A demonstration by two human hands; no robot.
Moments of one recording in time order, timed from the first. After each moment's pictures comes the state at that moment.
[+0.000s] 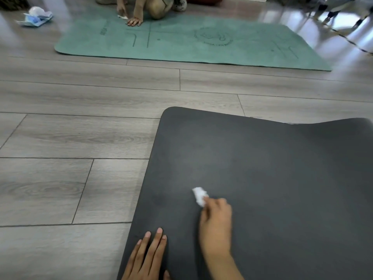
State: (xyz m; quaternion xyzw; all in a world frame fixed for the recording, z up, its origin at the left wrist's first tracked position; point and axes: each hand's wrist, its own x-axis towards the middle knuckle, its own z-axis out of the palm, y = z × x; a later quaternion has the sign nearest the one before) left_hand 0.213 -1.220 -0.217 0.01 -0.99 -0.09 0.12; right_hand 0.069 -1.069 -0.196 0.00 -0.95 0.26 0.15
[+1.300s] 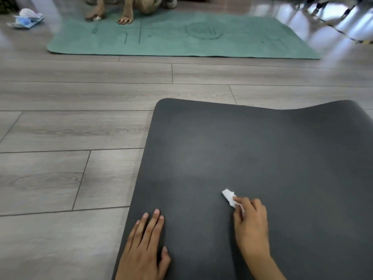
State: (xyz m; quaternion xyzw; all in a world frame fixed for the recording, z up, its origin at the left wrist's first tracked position) left_hand 0.217 -1.221 -0.216 -0.01 -0.98 -0.14 0.10; right_hand 0.107 -0.965 -0.187 -0.06 -0.96 0.26 0.10
